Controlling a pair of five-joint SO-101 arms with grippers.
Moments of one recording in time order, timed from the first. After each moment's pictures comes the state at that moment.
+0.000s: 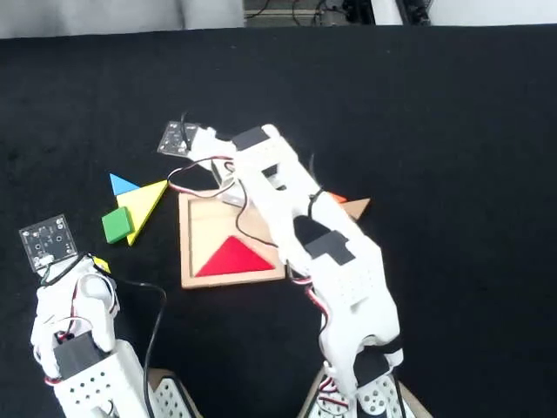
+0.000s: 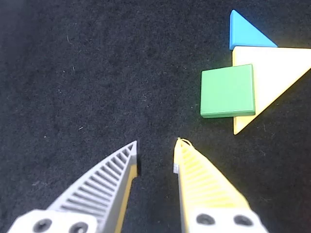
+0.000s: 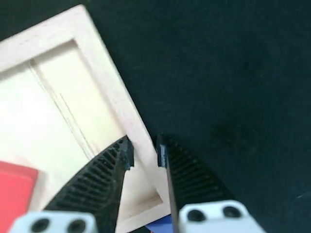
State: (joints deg) left arm -33.7 -103.8 96.2 61.0 -6.5; right arm -28.0 36.2 -13.7 62.5 44.8
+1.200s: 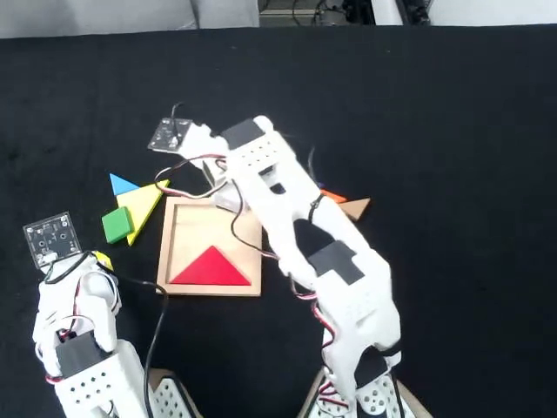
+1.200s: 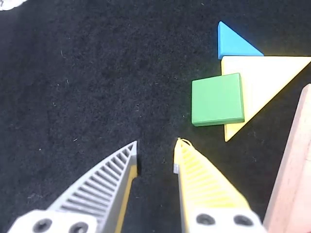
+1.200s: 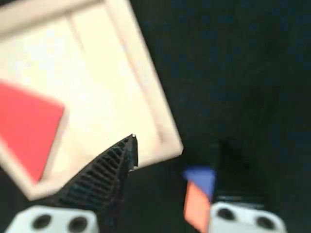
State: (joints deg) left arm -31.8 -103.8 96.2 58.9 -6.5; right arm -30.8 26.7 -14.8 80.0 38.5
